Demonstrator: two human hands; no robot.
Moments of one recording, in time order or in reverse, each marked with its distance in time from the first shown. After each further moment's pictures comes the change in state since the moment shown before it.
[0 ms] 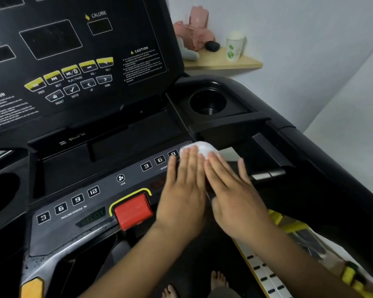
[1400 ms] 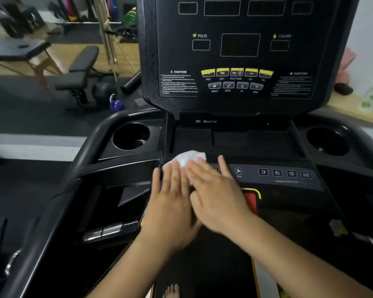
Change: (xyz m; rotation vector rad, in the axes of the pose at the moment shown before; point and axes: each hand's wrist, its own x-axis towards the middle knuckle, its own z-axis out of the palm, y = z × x) left_hand -0.166 -0.119 0.020 -0.221 -0.072 -0.576; right_hand 0.075 -0.204 0.022 -0.105 -0.216 -0.542
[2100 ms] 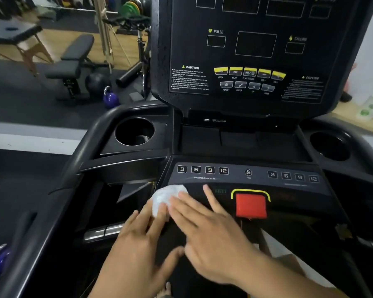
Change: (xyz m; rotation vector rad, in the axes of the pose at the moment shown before) left_hand -0.080 -0.048 0.026 -0.457 0.103 -0.051; right_hand -0.033 -0.036 0.026 -0.008 -0.073 -0.292
